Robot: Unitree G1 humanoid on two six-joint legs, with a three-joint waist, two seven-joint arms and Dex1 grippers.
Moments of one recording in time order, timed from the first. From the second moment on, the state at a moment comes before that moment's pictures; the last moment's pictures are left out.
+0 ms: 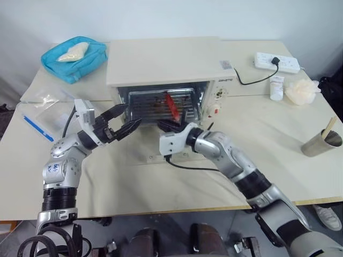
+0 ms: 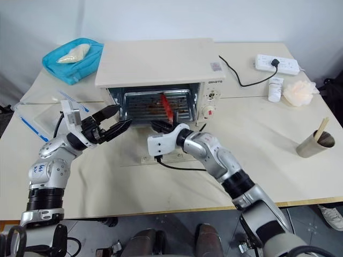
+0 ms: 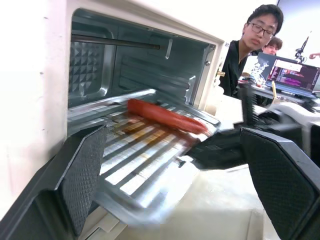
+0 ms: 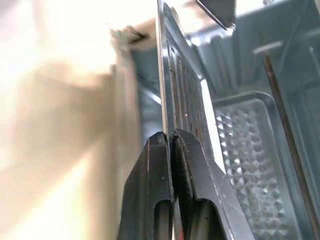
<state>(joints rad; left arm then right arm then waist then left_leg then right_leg) -0.49 0.50 0.23 0.17 -0.62 0.29 -0.92 -0.66 -0.39 0.48 0.07 -0.62 -0.23 0.45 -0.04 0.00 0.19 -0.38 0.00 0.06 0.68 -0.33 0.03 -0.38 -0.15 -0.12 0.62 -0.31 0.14</state>
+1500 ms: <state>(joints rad) -0.45 0.39 0.49 0.05 -1.30 1.43 -0.28 -0.48 -0.58 0.39 -0.18 -0.41 -0.42 0.72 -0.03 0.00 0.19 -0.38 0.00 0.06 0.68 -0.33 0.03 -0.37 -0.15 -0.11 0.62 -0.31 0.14</state>
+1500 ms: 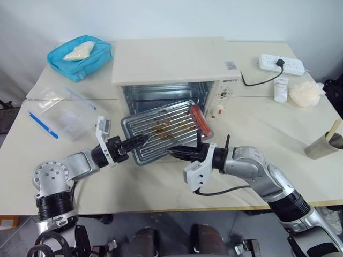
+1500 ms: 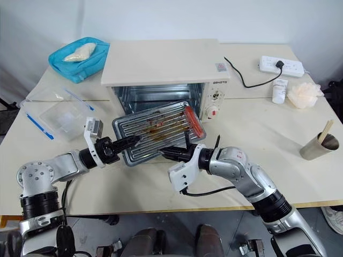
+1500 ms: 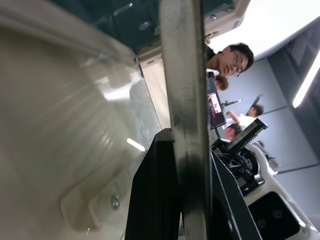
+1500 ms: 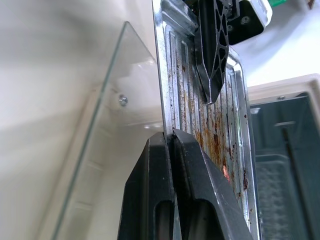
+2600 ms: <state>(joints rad) 0.48 0.25 0.64 -0.39 -1.94 0.98 -0.15 -0.36 -0.77 0.02 0.33 0.25 -0.12 1.11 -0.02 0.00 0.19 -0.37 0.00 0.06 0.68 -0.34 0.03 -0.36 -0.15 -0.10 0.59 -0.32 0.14</state>
